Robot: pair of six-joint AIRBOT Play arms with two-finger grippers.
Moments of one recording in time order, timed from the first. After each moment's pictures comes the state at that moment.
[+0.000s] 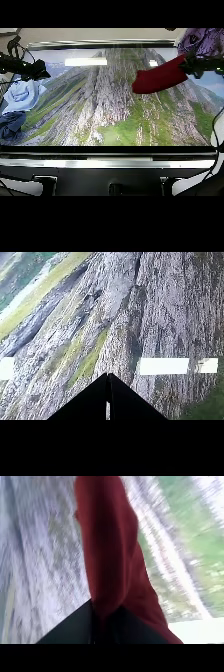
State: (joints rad) left arm 0.12 -1.67 1.93 1.13 -1.40 -1.63; right arm -0.34 -1.82 2.03 -0.94 1.22 1.74
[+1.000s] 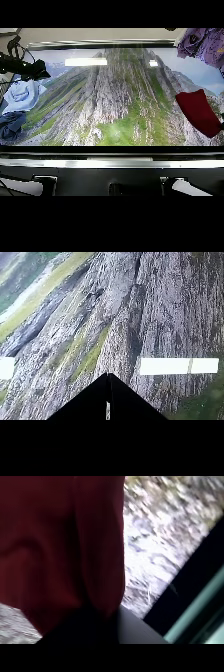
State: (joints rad) left arm 0.12 -1.67 1.93 1.13 -1.40 -1.63; right arm -0.78 -1.35 1.19 -1.52 1.20 1.91
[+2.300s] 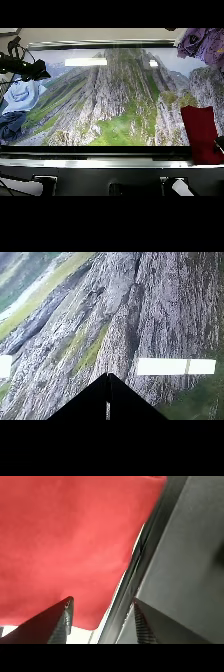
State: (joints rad) left arm 0.12 -1.67 1.93 1.13 -1.40 -1.65; right arm -0.79 -1.14 0.89 -1.79 1.35 2.08
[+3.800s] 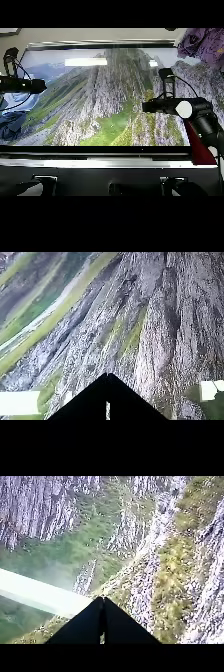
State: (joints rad) left arm 0.07 -1.26 1.36 1.27 -1.08 -1.44; right arm 0.26 -1.04 1.01 -1.41 0.89 1.56
